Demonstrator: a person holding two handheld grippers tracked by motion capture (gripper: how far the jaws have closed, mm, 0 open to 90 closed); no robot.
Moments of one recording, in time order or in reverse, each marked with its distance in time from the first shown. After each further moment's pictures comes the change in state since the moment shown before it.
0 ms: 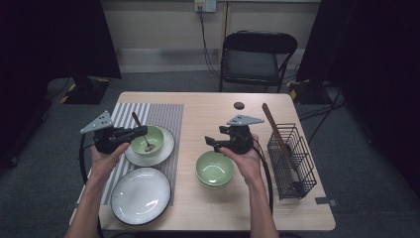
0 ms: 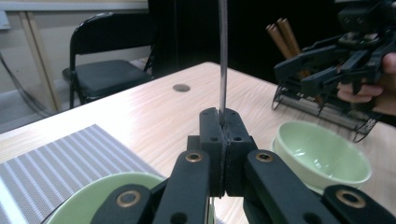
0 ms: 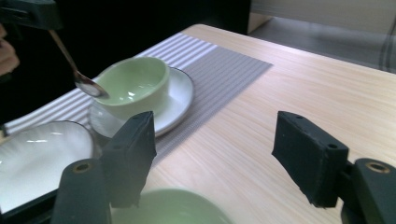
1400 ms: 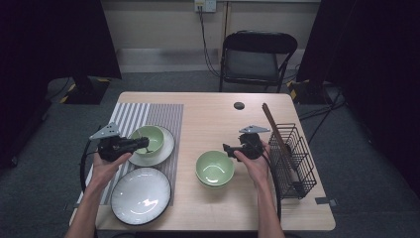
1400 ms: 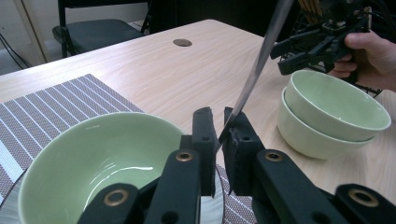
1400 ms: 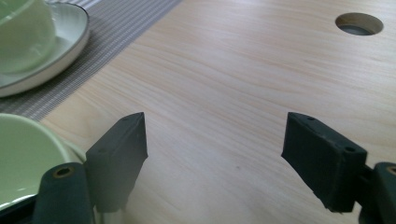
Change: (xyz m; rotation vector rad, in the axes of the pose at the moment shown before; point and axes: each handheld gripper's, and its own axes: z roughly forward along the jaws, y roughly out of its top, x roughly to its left) left arm 0.005 -0.034 0.005 0.130 -0.015 -0.028; right arm -0.055 -0.062 0.020 0.134 -0.208 0.086
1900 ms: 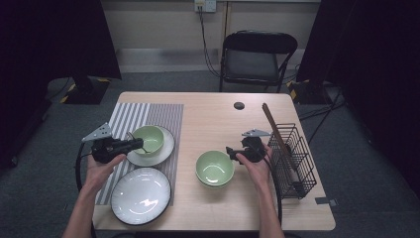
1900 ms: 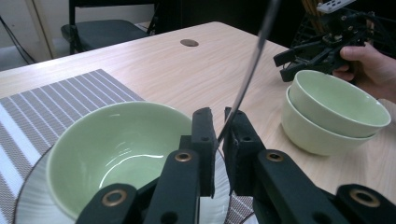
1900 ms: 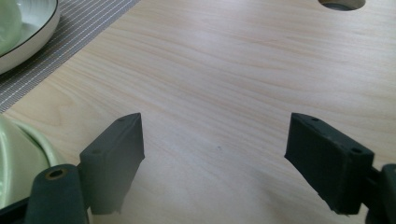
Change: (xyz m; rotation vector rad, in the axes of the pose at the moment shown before) left arm 0.008 -0.008 -0.015 -0.014 0.019 -0.024; right arm -0.008 -0.016 0.005 0.016 -0.050 0.026
